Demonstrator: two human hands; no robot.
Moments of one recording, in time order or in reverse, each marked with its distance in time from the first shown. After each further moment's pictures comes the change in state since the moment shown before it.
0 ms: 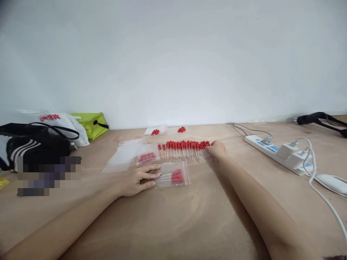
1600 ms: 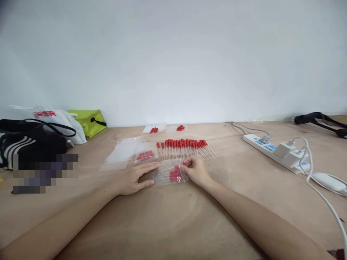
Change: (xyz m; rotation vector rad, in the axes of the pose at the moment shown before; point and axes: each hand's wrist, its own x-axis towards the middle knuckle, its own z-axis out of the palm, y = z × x) left_hand 0.000 0.003 -0.001 0.080 0.040 0.007; right_hand -0.112 -0.034 0.027 0.790 -0.343 -0.210
